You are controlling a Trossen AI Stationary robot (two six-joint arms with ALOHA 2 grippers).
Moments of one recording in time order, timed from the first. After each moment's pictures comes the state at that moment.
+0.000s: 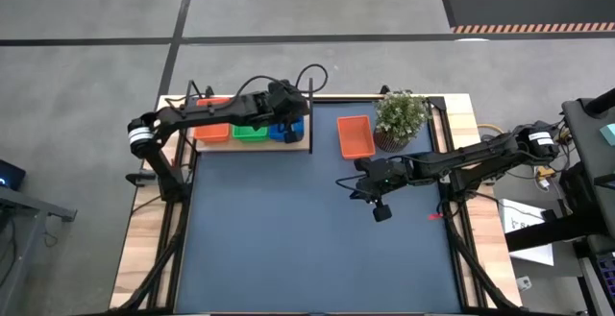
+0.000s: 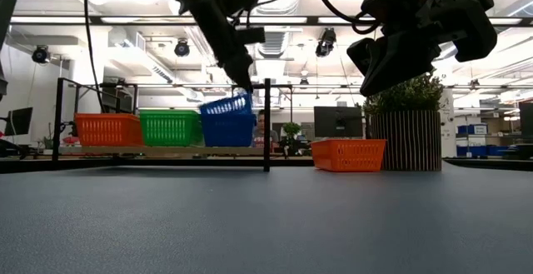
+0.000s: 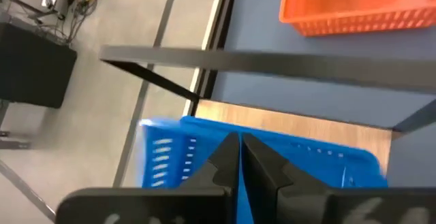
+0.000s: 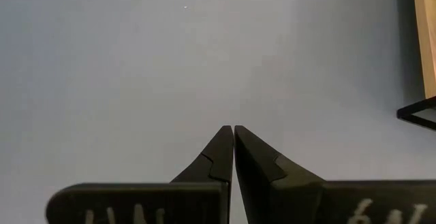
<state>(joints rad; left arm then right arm) 0.38 1.67 1.38 -0.50 -0.35 0.37 0.08 1.29 0.70 -0.18 -0.10 -0.27</state>
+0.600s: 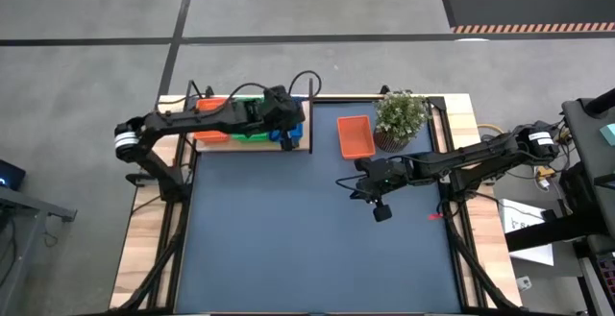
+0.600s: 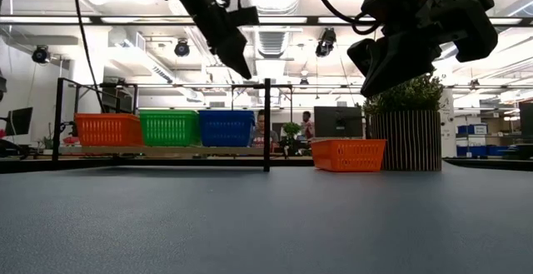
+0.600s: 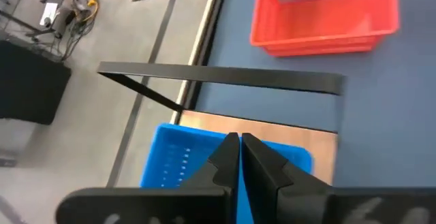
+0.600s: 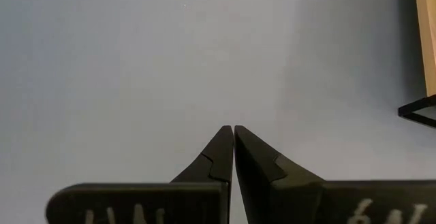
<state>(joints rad) 0.30 1.56 1.30 -0.48 -0.35 0.32 0.08 1.29 0.70 -0.19 -0.10 -0.27</state>
